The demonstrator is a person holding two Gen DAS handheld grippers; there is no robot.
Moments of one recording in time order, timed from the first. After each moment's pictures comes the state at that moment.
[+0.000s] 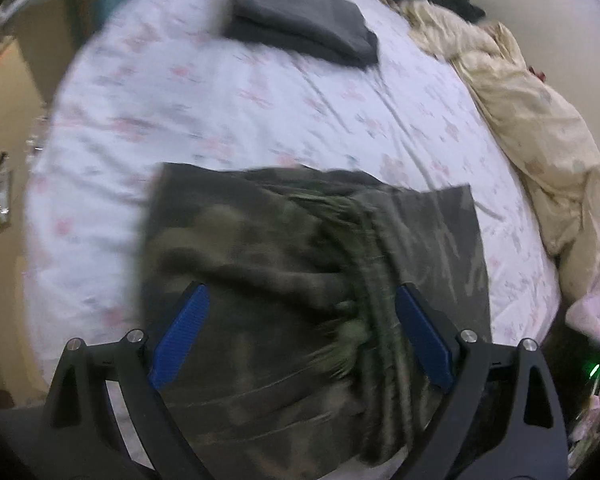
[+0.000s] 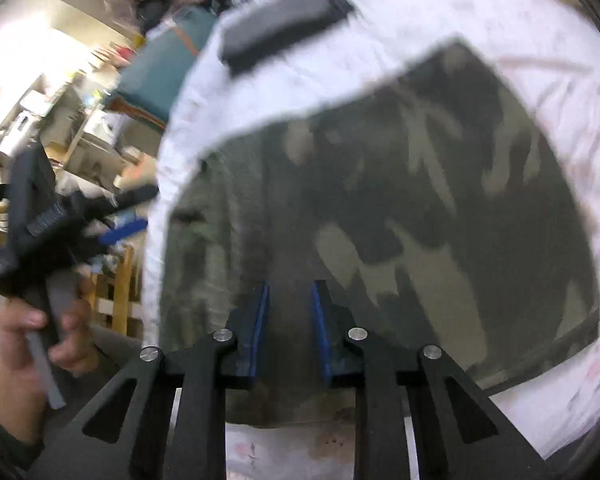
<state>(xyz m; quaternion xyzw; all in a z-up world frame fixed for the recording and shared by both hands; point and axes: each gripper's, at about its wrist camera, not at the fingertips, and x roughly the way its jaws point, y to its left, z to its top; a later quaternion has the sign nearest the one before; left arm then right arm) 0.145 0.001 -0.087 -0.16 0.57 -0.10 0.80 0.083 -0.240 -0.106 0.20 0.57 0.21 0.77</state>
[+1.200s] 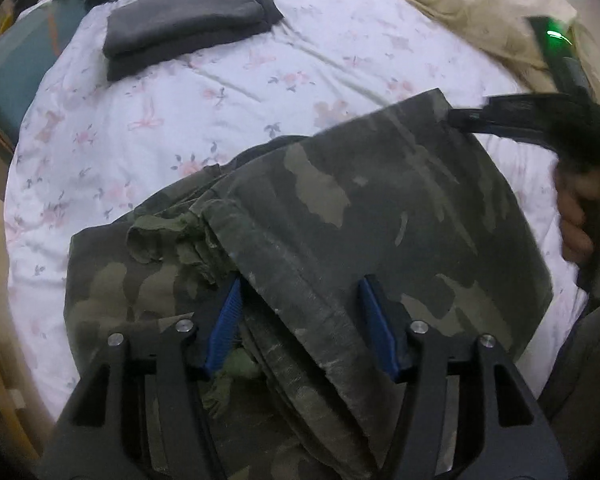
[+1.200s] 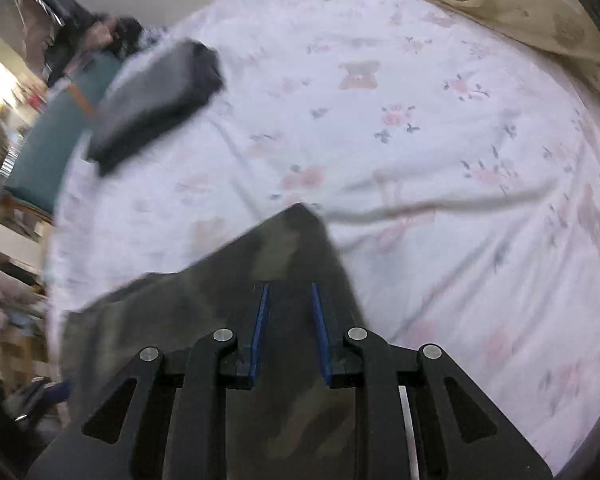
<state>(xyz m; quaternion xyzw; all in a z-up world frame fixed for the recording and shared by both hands) 0.154 -0.094 -0.117 0.06 0.56 -0.16 0.81 0.231 -0.348 -0.139 0.15 0.55 0.05 0.82</state>
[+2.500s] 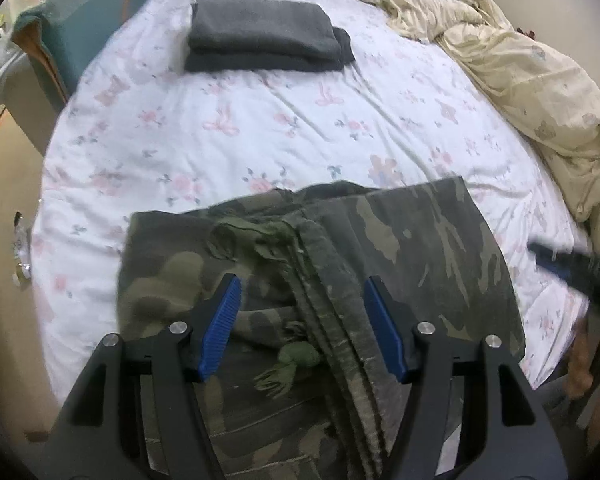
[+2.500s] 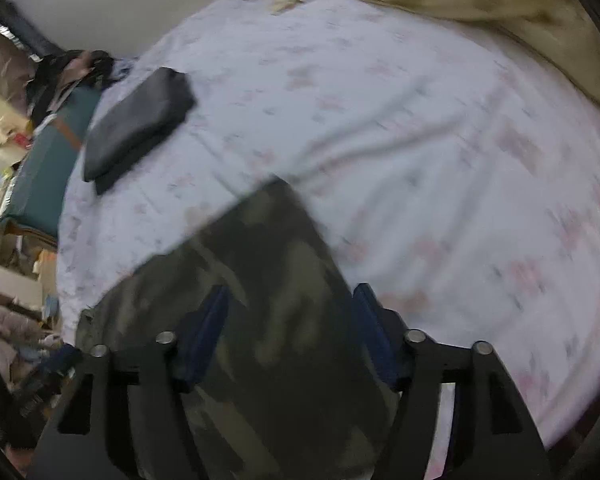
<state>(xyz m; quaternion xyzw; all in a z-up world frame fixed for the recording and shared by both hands) 0.154 -0.042 -0.079 -0.05 0.54 -0.08 0.84 0.145 -0.378 -0.101 0.21 0.55 -0.02 0.81</state>
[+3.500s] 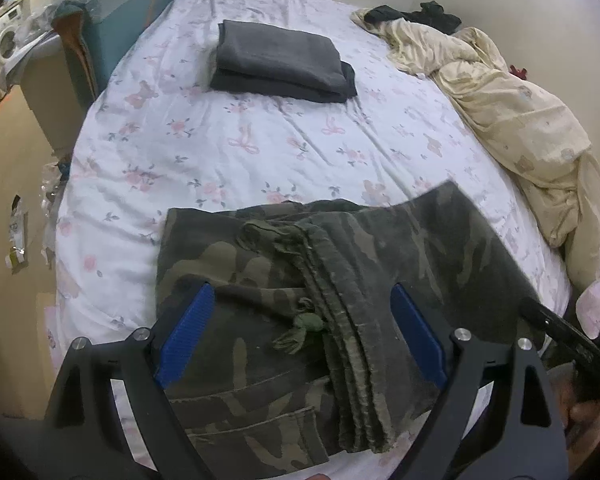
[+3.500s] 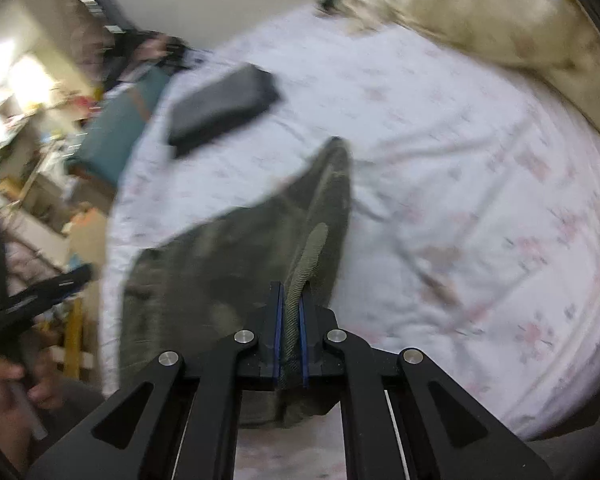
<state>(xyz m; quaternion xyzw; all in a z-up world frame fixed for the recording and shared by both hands) 0.121 -0.006 -0.038 -0.10 0.51 -0.09 0.85 0.062 -0.320 -0.038 0.17 0.47 0.11 0.86</state>
